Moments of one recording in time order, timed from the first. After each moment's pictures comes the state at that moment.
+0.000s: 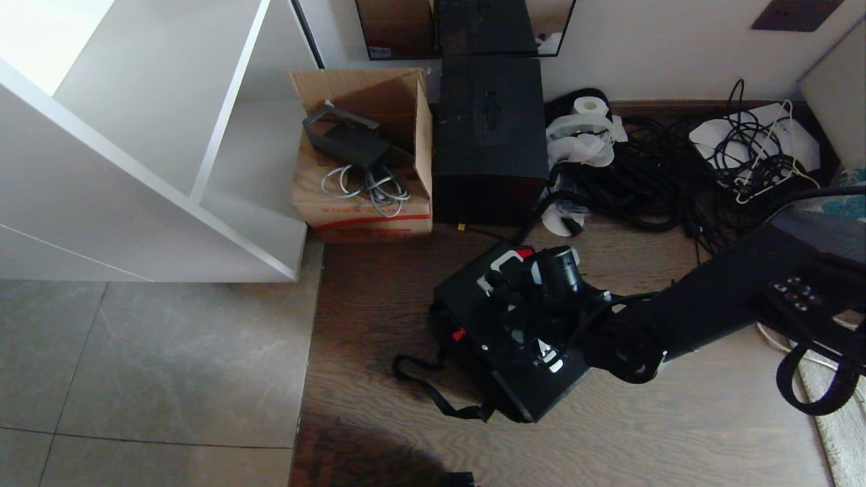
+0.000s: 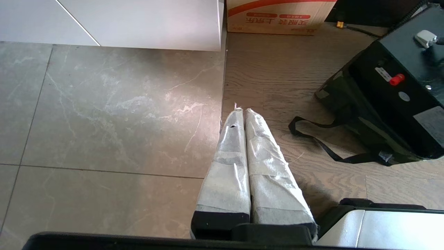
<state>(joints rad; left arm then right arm) 0.00 0.00 0.00 0.00 0.00 0.00 0.60 2.14 -1.10 -0.55 -0.40 -0.32</state>
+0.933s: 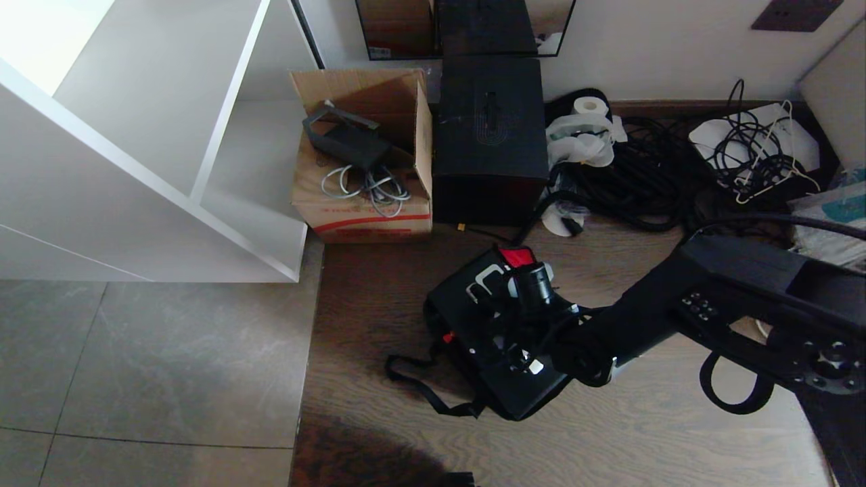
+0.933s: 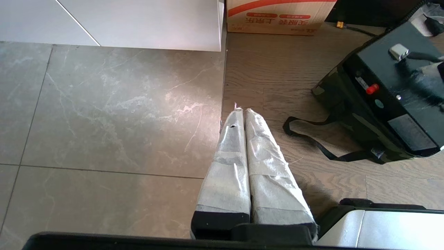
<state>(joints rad) 0.00 0.00 0.00 0.00 0.00 0.00 0.60 2.32 -1.21 -0.61 -0.40 -0.33</state>
